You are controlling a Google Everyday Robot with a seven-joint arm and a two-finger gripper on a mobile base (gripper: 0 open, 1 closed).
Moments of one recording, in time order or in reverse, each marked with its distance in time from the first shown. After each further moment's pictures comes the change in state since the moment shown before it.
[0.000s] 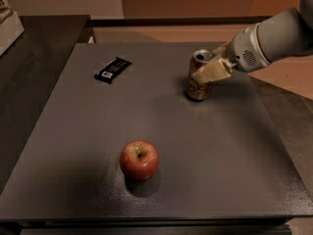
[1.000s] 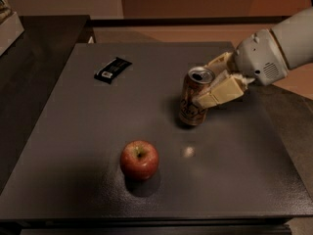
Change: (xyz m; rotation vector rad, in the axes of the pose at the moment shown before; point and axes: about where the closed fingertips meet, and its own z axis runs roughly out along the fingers) arm 0.000 0.099 -0.037 -0.334 -0.049 -0.205
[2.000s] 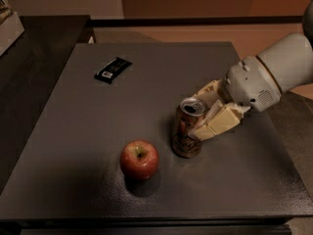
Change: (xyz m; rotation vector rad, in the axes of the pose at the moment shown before) arm 0.019 0.059 0.026 -0.179 0.027 -0.052
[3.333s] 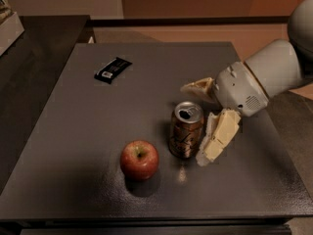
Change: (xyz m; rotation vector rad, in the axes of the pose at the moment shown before) arm -0.003 0.002 0.021 -0.004 0.013 -0.012
